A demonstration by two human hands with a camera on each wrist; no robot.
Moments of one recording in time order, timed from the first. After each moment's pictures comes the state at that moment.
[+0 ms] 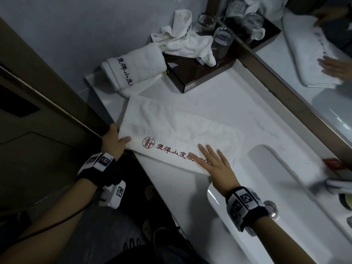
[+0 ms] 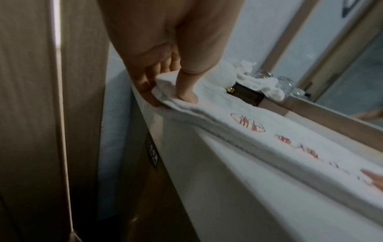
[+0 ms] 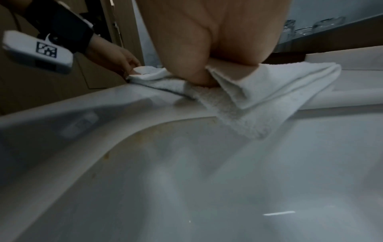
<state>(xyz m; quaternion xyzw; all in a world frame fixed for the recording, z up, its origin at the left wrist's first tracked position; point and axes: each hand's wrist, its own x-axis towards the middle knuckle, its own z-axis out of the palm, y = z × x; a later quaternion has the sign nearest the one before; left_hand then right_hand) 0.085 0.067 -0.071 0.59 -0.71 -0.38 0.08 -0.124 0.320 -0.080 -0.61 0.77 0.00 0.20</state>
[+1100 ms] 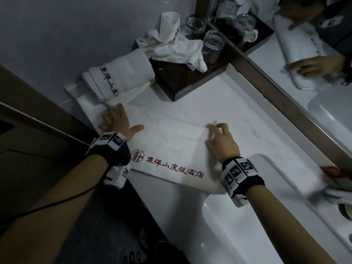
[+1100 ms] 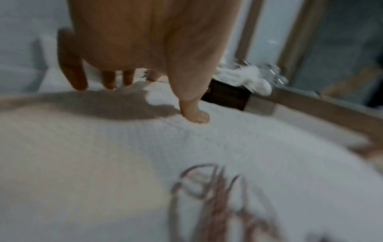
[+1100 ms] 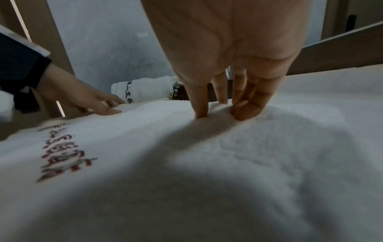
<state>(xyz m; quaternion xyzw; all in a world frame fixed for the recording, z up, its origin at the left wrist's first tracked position) -0.007 0.015 -0.081 0.56 -0.79 -0.23 -0.09 -0.202 0.239 -0.063 -0.37 0.89 -0.12 0.23</state>
